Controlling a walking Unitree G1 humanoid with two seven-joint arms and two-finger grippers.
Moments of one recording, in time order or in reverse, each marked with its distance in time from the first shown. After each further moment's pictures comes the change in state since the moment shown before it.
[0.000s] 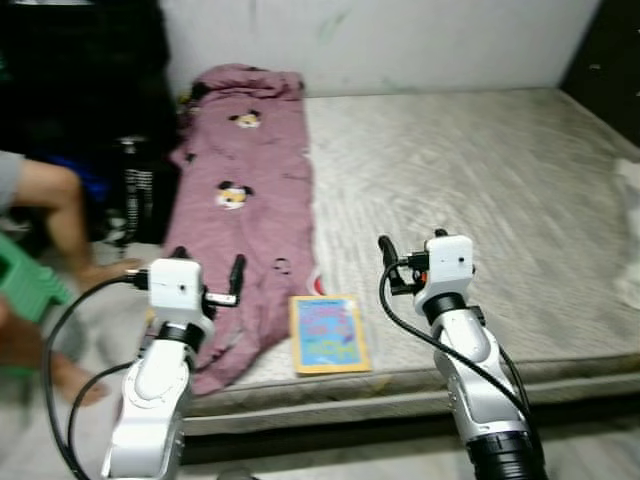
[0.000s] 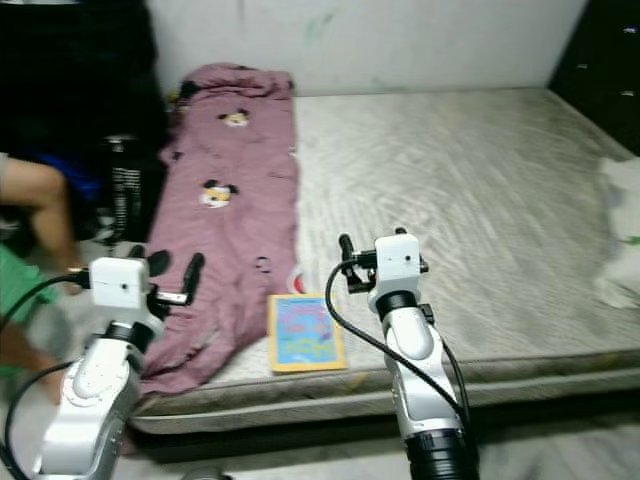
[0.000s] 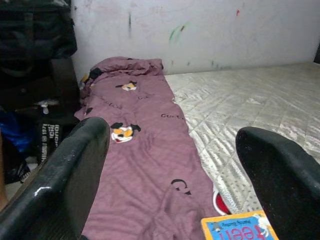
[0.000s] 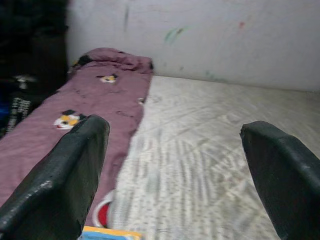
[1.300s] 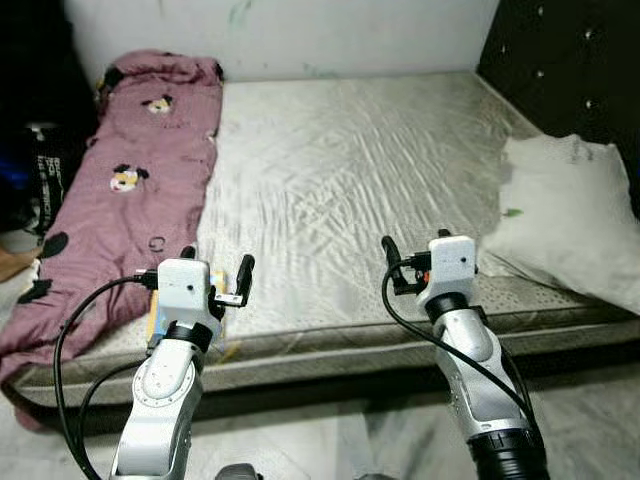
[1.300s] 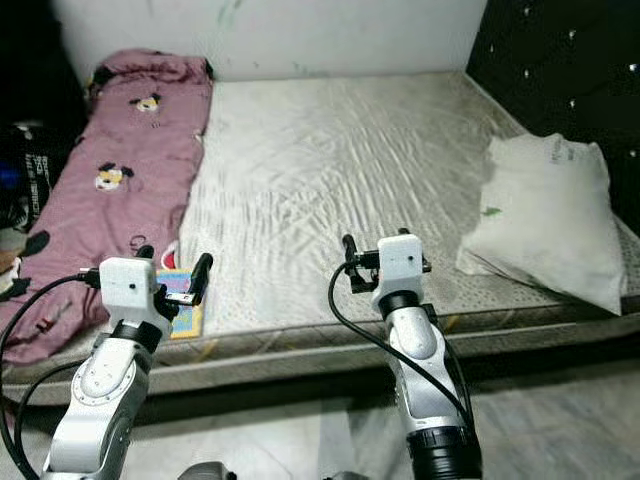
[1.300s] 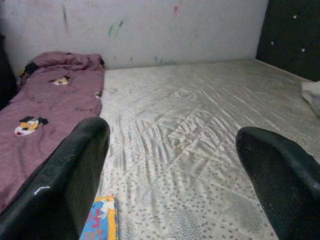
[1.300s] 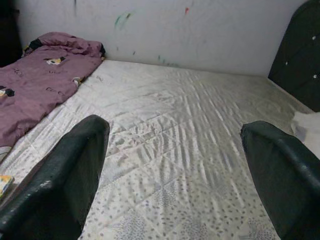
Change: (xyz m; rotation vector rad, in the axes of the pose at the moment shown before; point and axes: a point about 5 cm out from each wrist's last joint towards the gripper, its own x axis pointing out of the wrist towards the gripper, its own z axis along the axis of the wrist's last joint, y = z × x) left arm 0.002 -0.009 -0.001 -0.022 -0.006 -0.025; right arm 0.000 -0.002 -0.003 -0.012 0.005 0.000
